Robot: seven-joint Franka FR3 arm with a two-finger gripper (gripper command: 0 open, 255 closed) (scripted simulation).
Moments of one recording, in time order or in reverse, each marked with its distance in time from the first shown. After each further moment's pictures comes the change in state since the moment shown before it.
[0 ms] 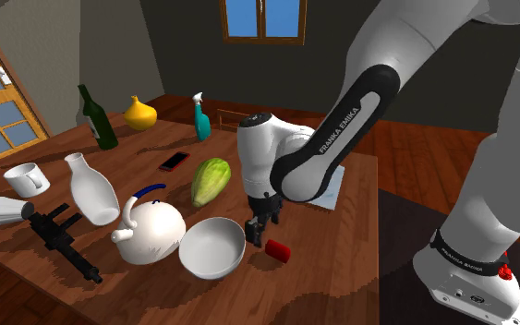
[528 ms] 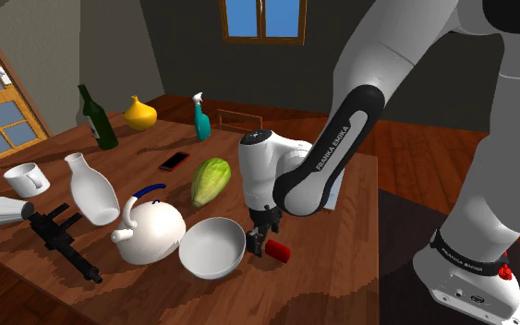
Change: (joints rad) arm 0.019 0.094 -0.023 -0.002 -0.060 0.089 0.044
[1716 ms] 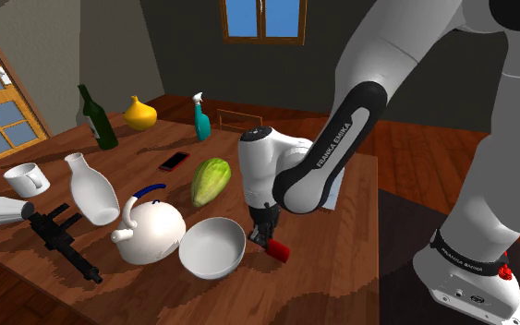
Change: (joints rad) arm -0.004 -0.017 0.005 -0.001 0.010 -0.012 -0.007
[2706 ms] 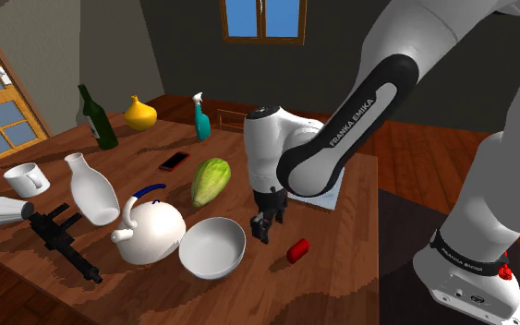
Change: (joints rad) arm -0.024 -0.157 0.029 -0.045 0.096 -0.102 -0.051
